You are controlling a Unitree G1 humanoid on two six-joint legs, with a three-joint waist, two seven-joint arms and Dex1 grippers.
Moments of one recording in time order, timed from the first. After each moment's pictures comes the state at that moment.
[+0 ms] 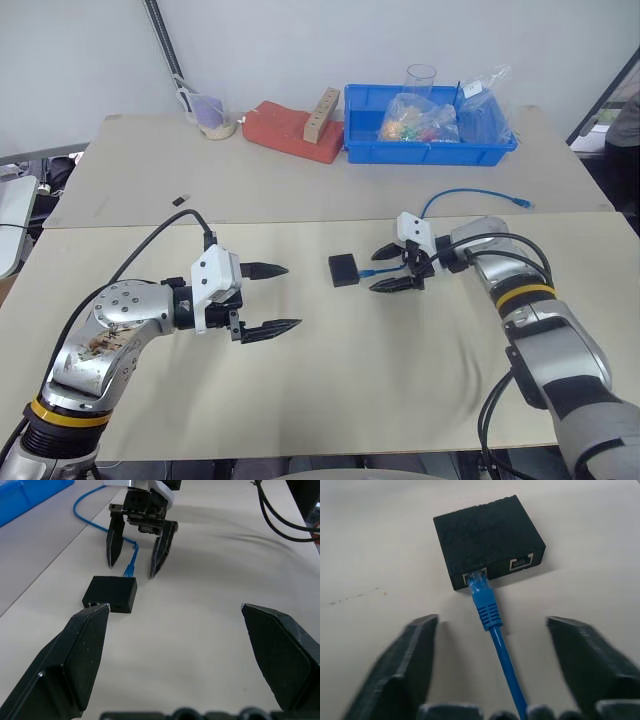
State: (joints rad) left arm -0.14 0.76 0.02 -0.45 -0.51 0.42 -1.03; right arm -0.93 -0.49 0.31 0.95 0.01 -0.11 1.39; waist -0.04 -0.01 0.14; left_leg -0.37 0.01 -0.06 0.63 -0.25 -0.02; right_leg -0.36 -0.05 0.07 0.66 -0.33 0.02
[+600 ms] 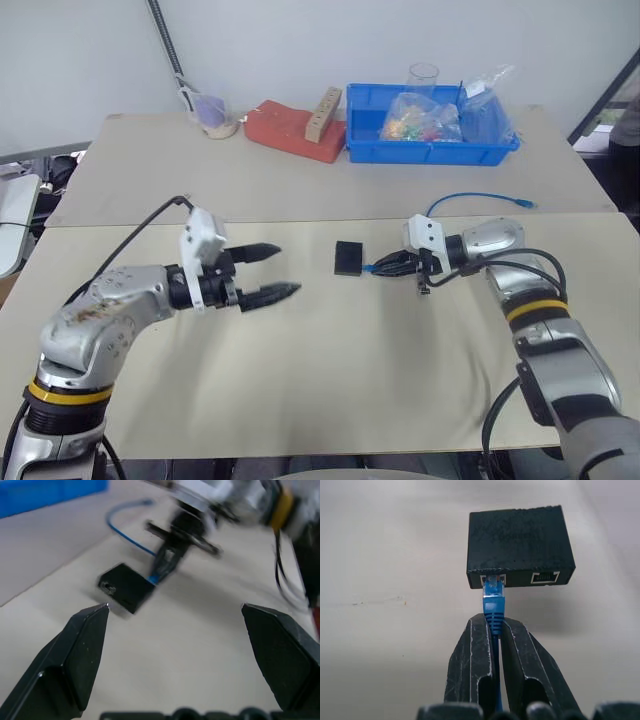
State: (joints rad) left arm -0.33 0.69 0.14 -0.31 -0.86 0.86 -0.86; right arm -0.70 -0.57 0.18 0.46 0.00 -0.32 1.27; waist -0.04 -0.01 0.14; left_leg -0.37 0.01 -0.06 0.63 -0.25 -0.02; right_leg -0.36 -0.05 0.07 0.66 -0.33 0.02
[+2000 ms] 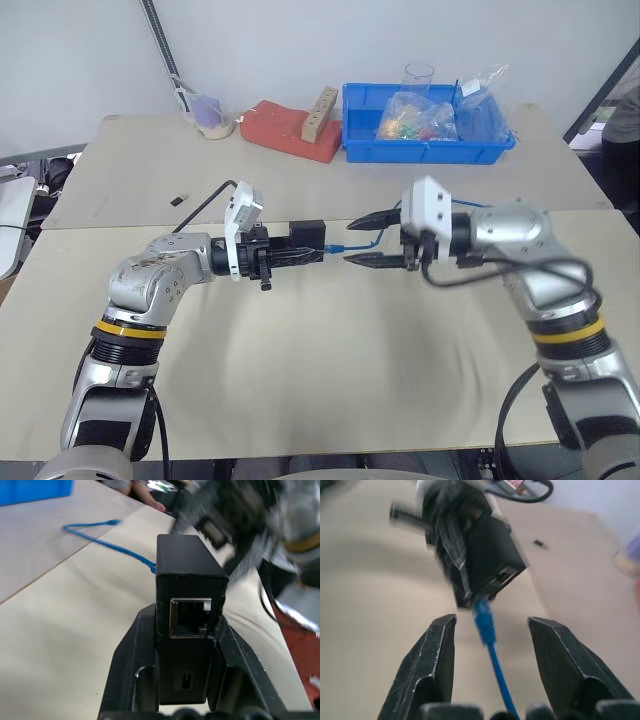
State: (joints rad) left arm -0.58 0.56 -0.07 -0.02 -0.63 0.68 -1.13; right arm -0.74 -0.67 0.18 -0.14 0.44 0.56 1.16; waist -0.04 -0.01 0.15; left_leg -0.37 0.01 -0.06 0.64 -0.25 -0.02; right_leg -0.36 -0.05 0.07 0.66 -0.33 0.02
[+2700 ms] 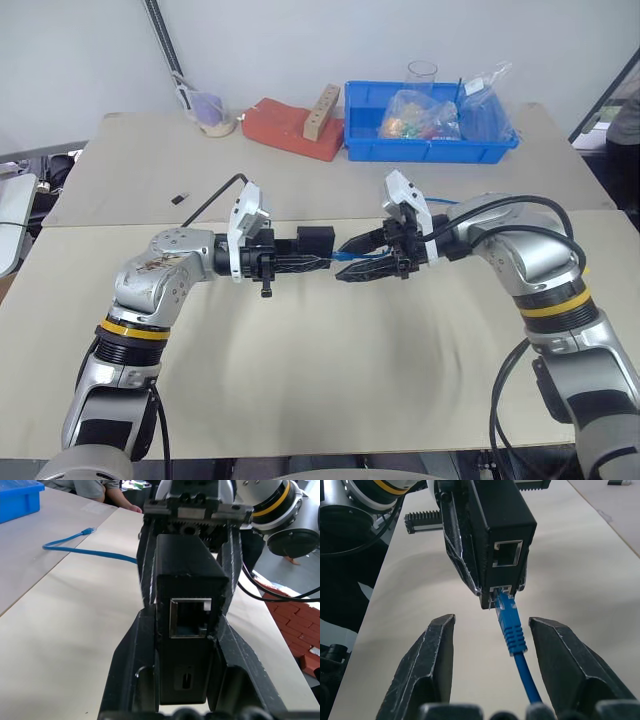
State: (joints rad) left arm -0.58 0.55 -0.09 -0.04 -0.59 0.62 -1.19; right arm -0.82 -0.61 0.30 -0.01 0.46 0.78 1.26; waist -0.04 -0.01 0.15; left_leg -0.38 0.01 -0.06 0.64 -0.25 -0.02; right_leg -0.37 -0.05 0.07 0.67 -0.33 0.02
